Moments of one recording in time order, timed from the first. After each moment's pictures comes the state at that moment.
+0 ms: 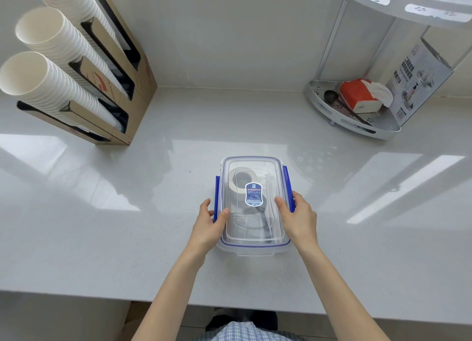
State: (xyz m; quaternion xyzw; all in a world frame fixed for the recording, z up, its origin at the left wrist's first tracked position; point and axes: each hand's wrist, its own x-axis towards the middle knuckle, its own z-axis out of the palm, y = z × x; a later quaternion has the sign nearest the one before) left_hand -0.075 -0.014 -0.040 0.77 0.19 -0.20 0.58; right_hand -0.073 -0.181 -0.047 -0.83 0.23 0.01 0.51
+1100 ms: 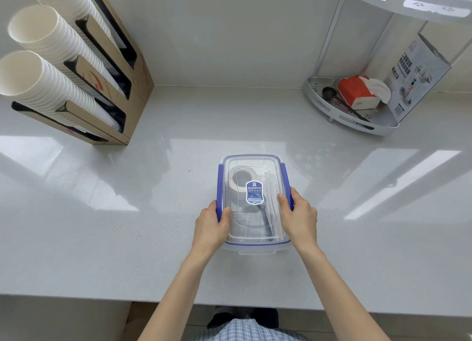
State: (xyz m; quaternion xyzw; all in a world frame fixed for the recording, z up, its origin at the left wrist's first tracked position) left_hand -0.073 -0.018 -0.049 0.87 0.12 -0.12 0.46; right_hand -0.074 -0.177 -0.055 -0.86 0.21 -0.02 0.45
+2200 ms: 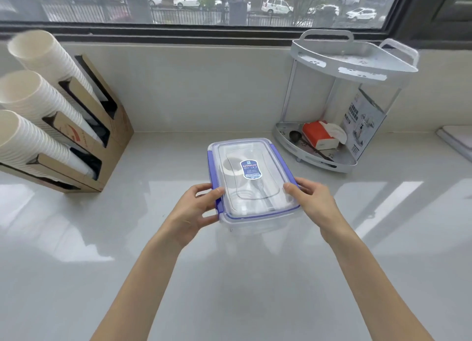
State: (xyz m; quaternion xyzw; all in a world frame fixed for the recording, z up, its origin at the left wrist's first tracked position) left_hand -0.004 -0.043 0.037 0.62 0.08 -0.21 0.75; right_hand -0.037 -0.261 0.044 -0.78 0.16 -0.03 0.61
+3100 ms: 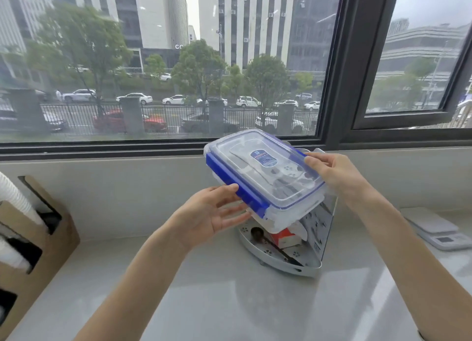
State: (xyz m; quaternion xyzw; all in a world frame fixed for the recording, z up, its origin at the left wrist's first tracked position) left_hand 0.102 -0.189 0.194 0.52 -0.14 -0.27 0.80; right_hand 0.081 -0.426 0.224 -0.82 0.05 -0.22 0.53
